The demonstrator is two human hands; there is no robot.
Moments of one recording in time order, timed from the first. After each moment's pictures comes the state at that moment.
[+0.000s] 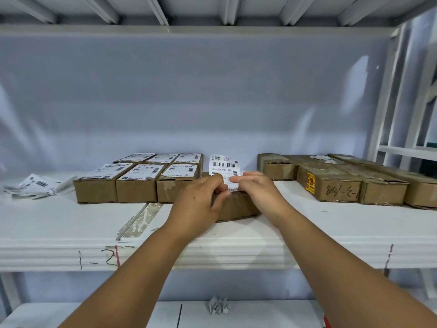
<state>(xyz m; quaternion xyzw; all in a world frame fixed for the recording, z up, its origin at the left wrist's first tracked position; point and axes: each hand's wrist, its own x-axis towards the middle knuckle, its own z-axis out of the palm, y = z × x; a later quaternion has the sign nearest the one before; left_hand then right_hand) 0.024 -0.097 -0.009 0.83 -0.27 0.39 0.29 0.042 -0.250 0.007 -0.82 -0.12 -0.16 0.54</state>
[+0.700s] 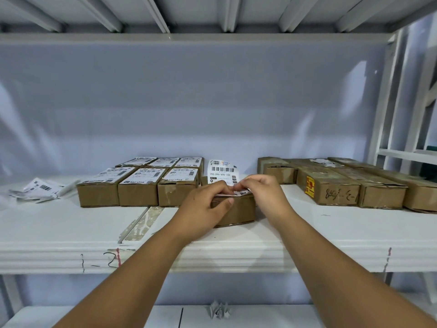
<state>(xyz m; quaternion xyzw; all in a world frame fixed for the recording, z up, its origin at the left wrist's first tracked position) 0.021 -0.098 -0.004 0.84 -0.29 0.25 0.39 0.047 -0.255 0.009 -0.75 -0.13 -0.20 0.61</state>
